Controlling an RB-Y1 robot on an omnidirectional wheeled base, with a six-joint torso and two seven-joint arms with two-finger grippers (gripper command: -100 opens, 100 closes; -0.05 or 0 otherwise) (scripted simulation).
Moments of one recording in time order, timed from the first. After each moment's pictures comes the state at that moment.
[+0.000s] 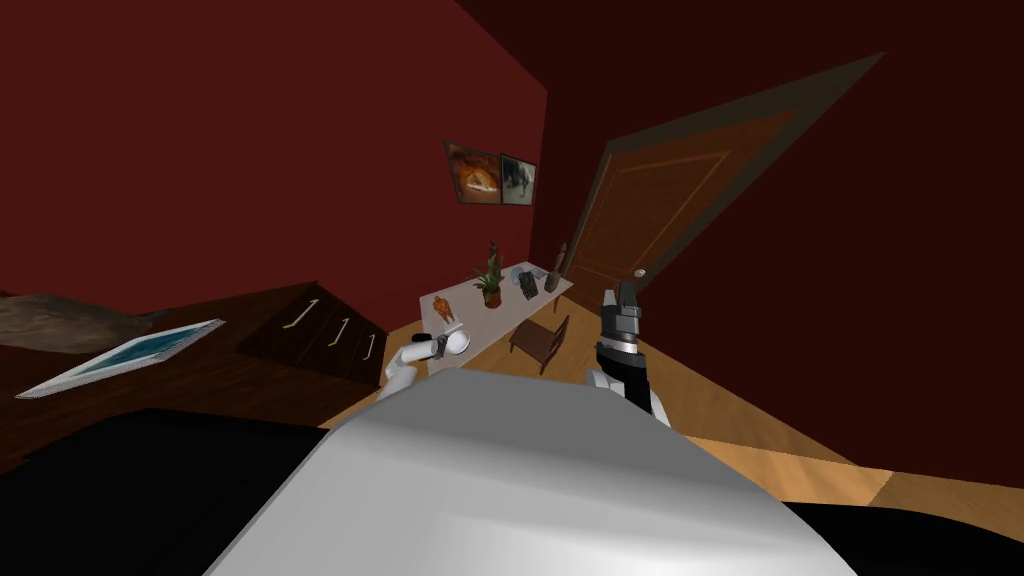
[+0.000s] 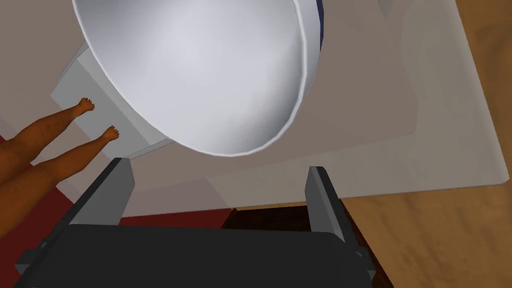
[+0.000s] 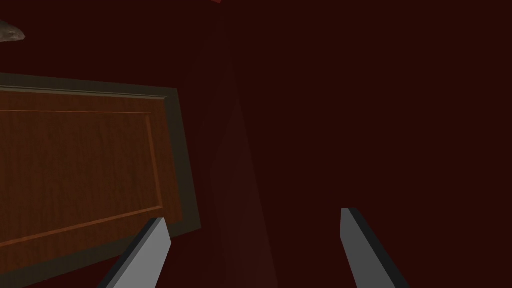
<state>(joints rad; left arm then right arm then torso) 0.13 0.32 0.29 -1.36 0.33 0.87 -0.27 0.53 0.01 0.00 -2.32 0.12 -0.47 0.17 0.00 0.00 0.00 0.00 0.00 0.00</state>
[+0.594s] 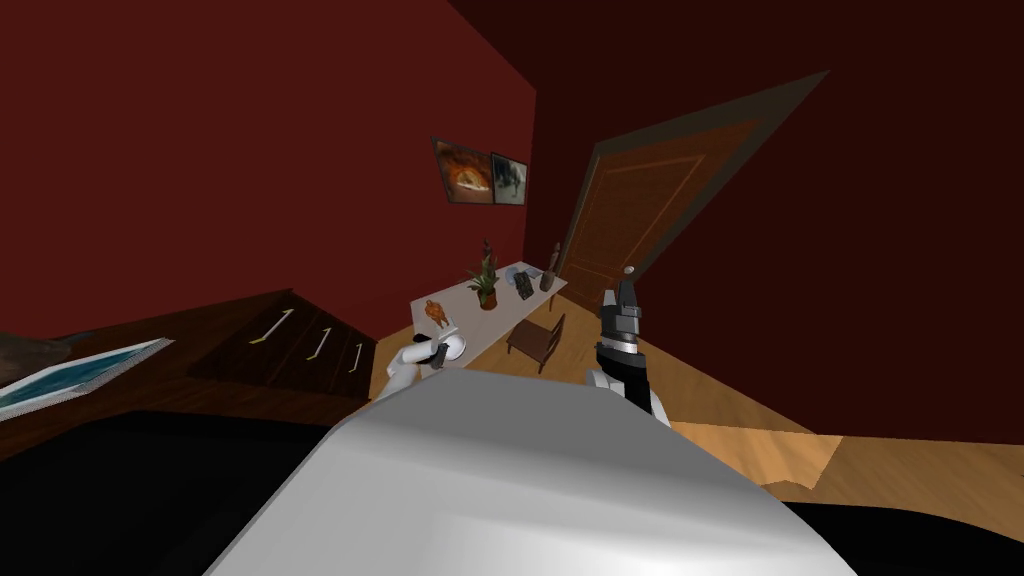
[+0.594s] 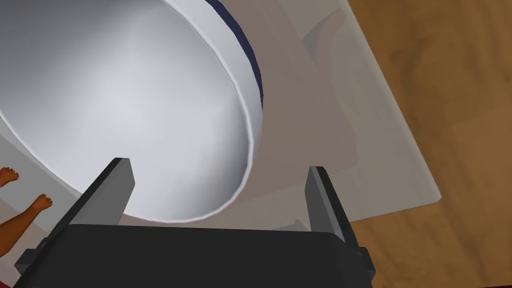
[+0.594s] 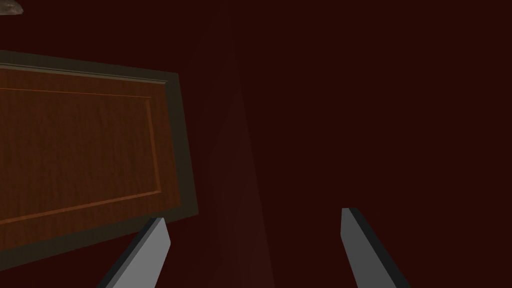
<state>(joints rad) 0.08 0.33 0.31 -1.23 0.37 1.03 -0.30 0.53 0.01 0.00 -2.32 0.12 -0.47 0.17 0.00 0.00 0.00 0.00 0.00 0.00</state>
